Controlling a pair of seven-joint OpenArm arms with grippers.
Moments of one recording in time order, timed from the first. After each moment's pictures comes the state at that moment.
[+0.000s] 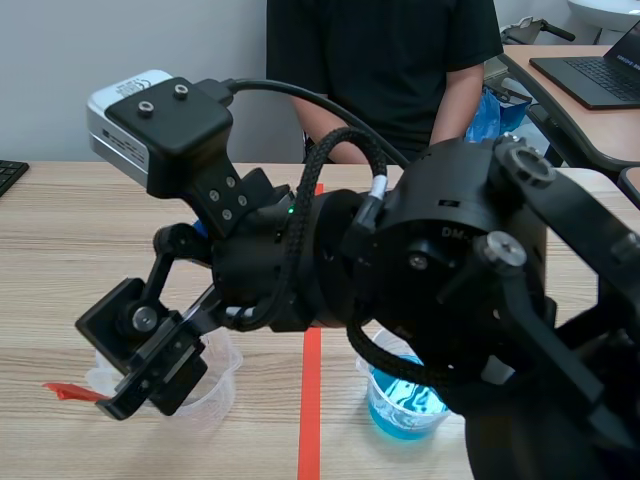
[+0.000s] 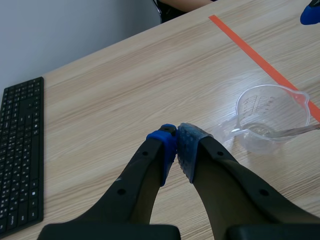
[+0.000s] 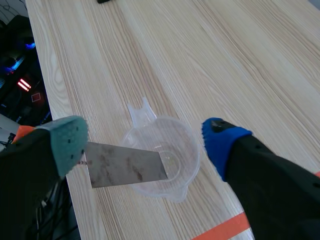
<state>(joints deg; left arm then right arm) 62.1 -11.3 -48.5 122.6 -15.8 -45.1 -12.2 -5.0 5.9 -33.5 113.1 14.2 30.0 -42.6</state>
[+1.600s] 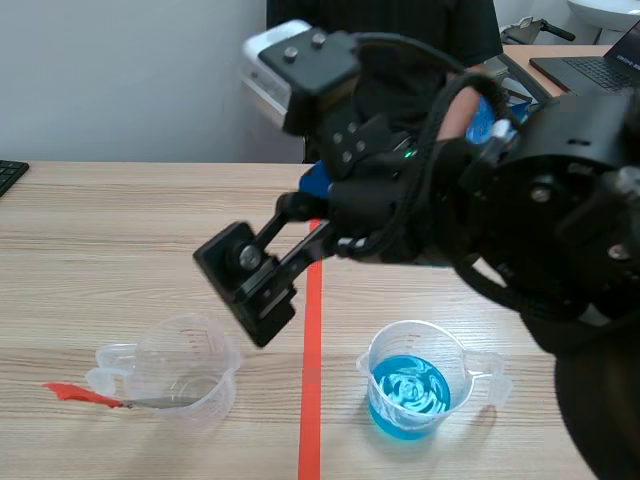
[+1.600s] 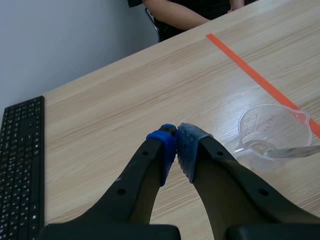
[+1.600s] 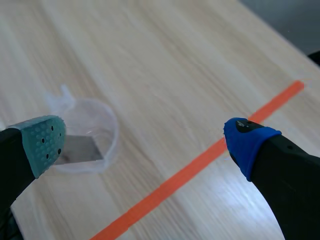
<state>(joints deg) 59.6 -15.2 -48.5 122.6 -20.4 -45.1 -10.5 -5.9 7.9 -19.0 118.3 12.7 29.6 -43.8</state>
